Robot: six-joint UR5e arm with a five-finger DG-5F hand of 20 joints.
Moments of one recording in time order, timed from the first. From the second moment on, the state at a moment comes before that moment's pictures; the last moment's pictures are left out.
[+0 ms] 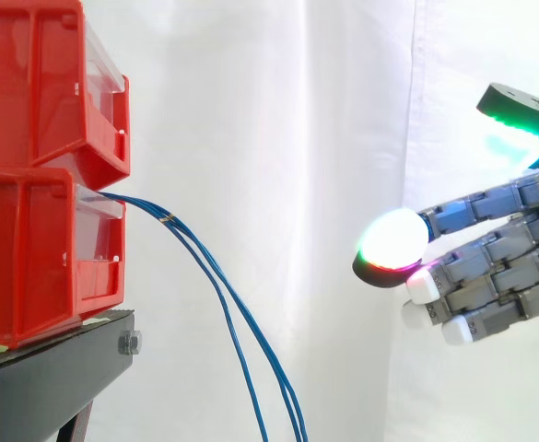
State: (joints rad) arm 0.15 -1.98 -1.60 -2.76 -1.12 -0.19
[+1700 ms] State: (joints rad) arm 0.16 -2.18 -1.52 -2.54 -1.10 -0.28
